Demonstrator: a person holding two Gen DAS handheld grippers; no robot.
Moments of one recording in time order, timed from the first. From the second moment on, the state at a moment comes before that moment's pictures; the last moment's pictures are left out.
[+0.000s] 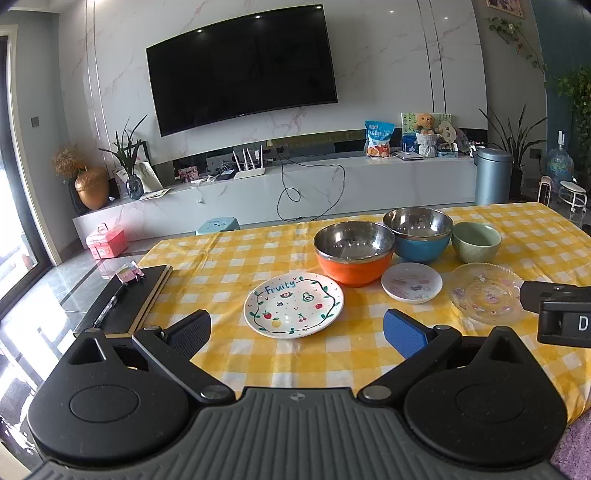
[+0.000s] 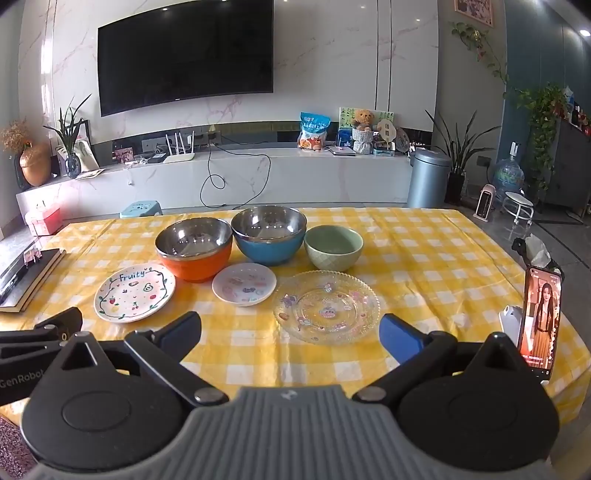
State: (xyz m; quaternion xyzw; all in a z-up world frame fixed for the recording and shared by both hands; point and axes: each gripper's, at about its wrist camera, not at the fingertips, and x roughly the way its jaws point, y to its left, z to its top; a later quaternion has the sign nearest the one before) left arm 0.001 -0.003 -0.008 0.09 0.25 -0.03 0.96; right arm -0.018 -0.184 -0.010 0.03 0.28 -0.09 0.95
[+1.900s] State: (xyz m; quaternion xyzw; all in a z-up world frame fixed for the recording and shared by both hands) left arm -0.001 -0.005 -0.016 0.09 0.27 -0.03 0.96; right arm -0.017 -0.183 -0.011 0.04 0.29 -0.09 0.95
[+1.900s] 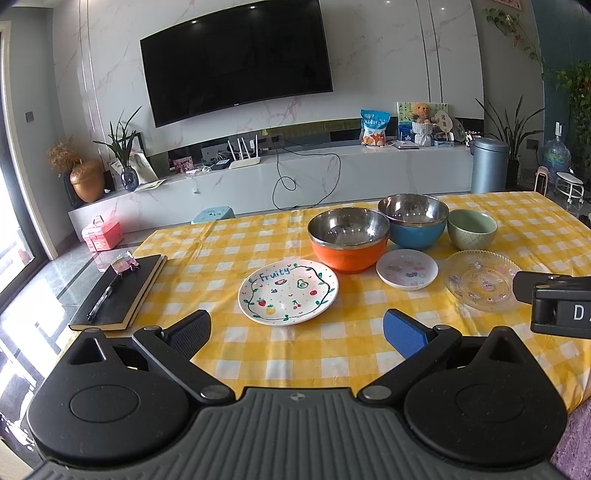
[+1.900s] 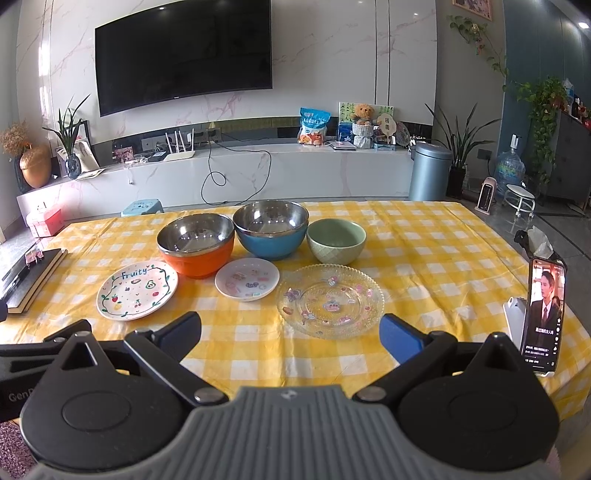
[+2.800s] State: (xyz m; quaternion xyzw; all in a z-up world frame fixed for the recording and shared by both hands) left arm 0.002 -0.011 -0.032 0.07 0.27 -0.06 0.96; right arm -0.018 -0.193 -0.020 0.05 0.27 -0.08 0.96
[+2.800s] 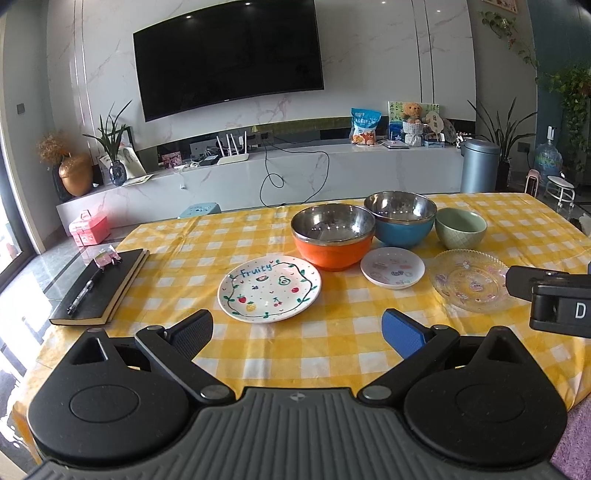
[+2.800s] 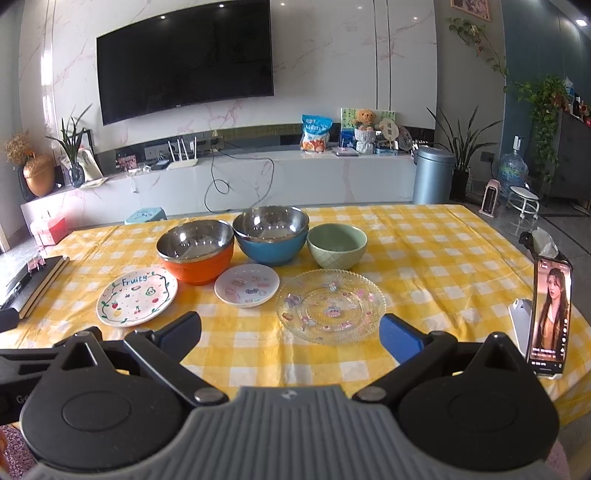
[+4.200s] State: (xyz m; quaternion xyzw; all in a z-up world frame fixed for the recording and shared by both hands) left arm 0.131 -0.120 -0.101 -0.06 0.38 -0.20 0.90; right arm 0.090 -0.336 -0.112 0.11 0.31 -0.11 0.94
